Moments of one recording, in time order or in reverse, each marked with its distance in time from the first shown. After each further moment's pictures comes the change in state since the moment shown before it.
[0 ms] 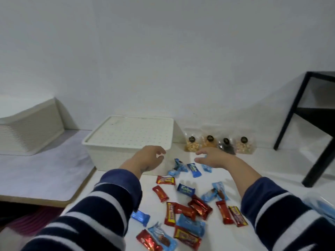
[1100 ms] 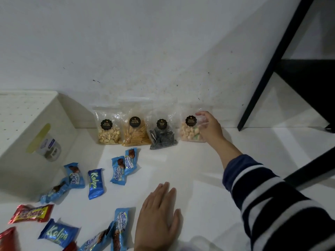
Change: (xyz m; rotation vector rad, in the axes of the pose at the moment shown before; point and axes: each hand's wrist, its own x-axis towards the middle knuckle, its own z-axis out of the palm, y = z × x) left_hand 0.159 0.198 0.377 -0.026 0.133 0.152; right_hand 0.250 0.384 -0.058 0.678 0.478 0.152
